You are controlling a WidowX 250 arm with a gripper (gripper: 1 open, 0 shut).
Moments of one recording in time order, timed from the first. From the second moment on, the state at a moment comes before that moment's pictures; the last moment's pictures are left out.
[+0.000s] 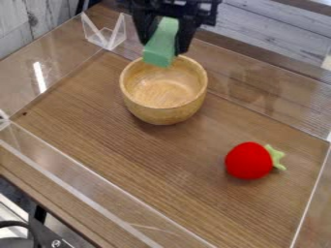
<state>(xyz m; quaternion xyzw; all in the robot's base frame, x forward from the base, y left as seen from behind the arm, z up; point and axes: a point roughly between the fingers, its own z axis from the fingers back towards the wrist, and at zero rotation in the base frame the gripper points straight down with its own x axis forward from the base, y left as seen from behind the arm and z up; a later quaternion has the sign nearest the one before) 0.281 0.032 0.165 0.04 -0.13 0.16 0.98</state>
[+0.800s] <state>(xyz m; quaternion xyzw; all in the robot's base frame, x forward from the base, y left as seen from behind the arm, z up) 0.302 0.080 0.123 0.06 -0.12 0.14 0.98</state>
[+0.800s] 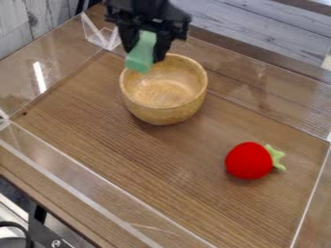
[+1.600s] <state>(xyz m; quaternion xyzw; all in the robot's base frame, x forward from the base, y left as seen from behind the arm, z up) 0.336 0.062 0.119 0.05 -0.12 0.16 0.98</state>
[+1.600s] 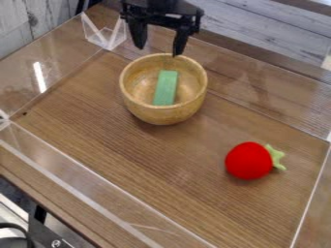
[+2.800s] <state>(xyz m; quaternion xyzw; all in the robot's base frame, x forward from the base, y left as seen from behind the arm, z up) 0.309 0.047 0.171 0.02 -0.12 0.19 0.97</state>
